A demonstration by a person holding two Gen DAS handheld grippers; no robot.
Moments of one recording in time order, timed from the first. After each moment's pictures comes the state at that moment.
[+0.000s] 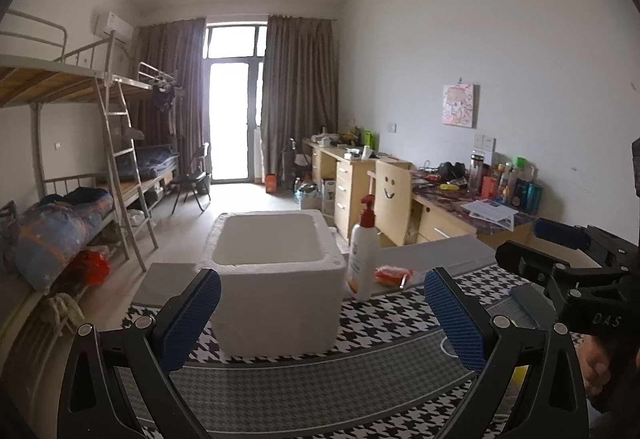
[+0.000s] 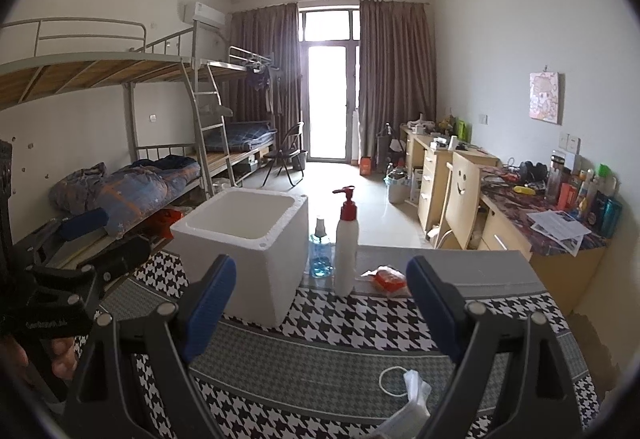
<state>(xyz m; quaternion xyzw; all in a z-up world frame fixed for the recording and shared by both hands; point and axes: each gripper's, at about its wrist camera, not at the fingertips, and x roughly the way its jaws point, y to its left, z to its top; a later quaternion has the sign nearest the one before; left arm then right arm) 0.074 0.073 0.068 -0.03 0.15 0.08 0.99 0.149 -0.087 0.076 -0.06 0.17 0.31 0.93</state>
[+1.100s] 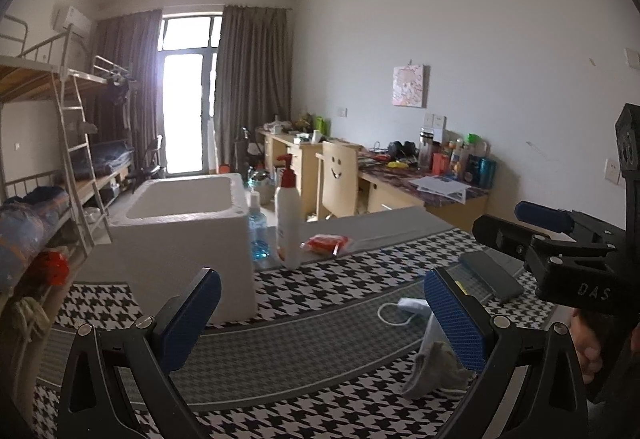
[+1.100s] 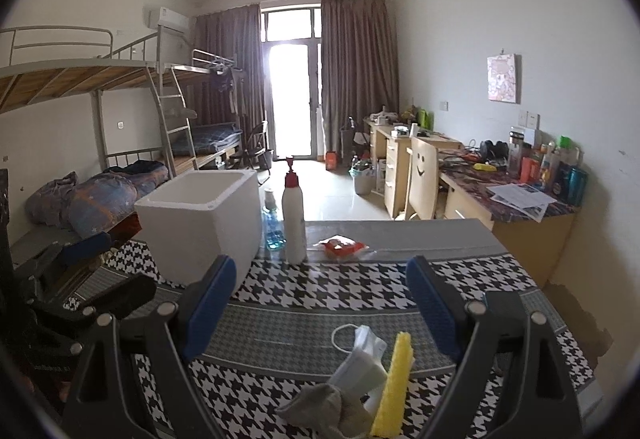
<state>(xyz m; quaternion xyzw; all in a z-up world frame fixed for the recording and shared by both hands) 0.072 0.019 0.032 -0.03 0.17 -0.01 0.99 0.132 -0.140 0.045 -0.04 0.18 0.25 0.95</state>
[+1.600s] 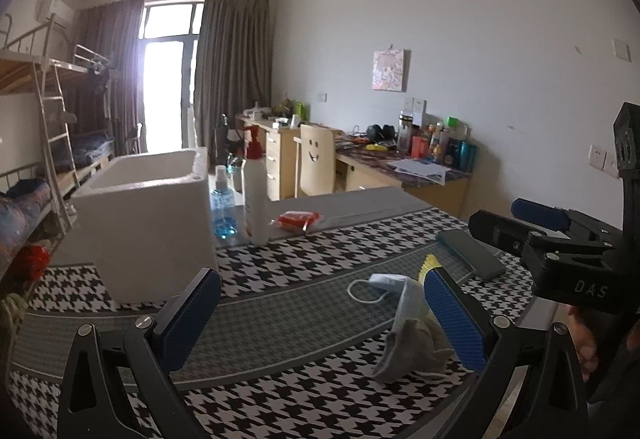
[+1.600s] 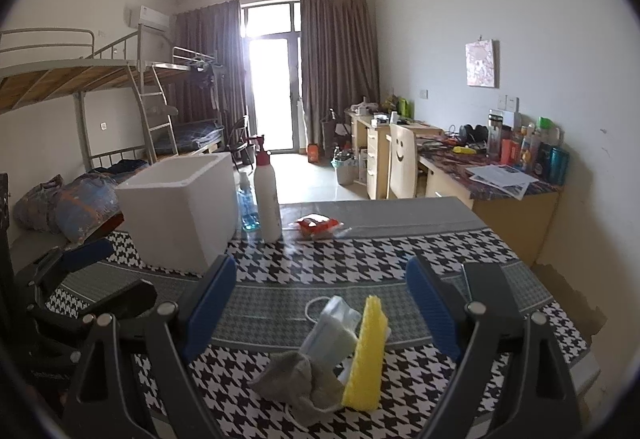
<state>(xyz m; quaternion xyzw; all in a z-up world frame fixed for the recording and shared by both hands) 0.073 -0.003 0.010 -0.03 0.19 -0.05 0.98 0.124 -0.165 0.024 -0.02 0.20 0.22 0.96</state>
